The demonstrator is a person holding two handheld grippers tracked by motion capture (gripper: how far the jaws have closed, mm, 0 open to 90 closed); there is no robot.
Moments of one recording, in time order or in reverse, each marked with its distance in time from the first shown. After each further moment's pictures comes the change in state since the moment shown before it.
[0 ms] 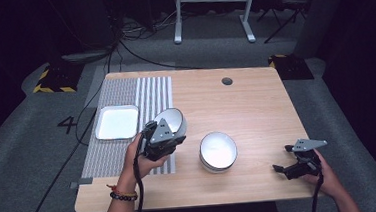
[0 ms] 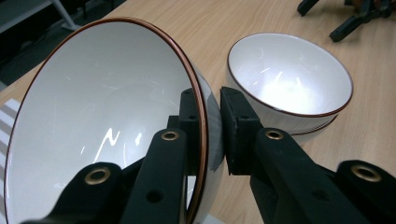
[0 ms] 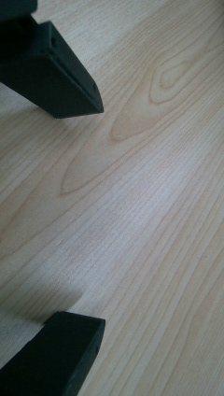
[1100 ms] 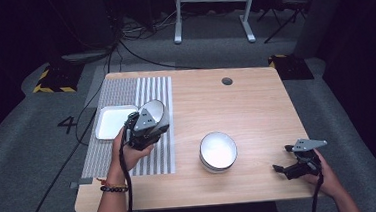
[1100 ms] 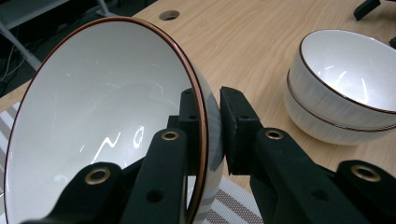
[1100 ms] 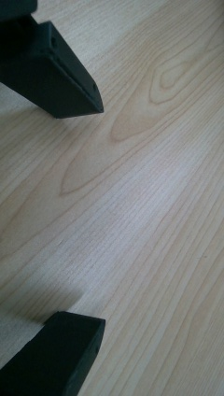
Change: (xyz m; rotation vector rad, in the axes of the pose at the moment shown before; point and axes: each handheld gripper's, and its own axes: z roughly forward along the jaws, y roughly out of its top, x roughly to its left) left arm 0.039 -0.016 -0.013 -0.001 0.102 -0.107; right arm 0.000 0.000 0.000 0.001 0.000 0.001
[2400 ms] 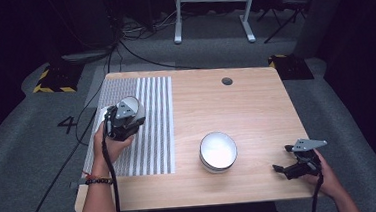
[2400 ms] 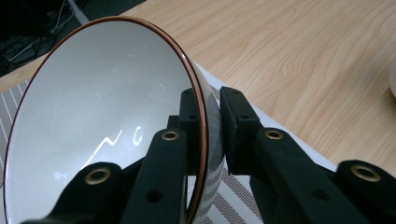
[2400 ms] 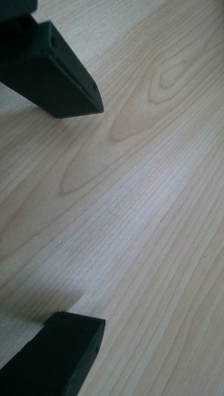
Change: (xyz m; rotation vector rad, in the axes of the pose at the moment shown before) left arm 0.059 -0.027 -0.009 0.091 0.147 -0.128; right arm 0.000 0.000 0.000 0.000 -0.002 0.002
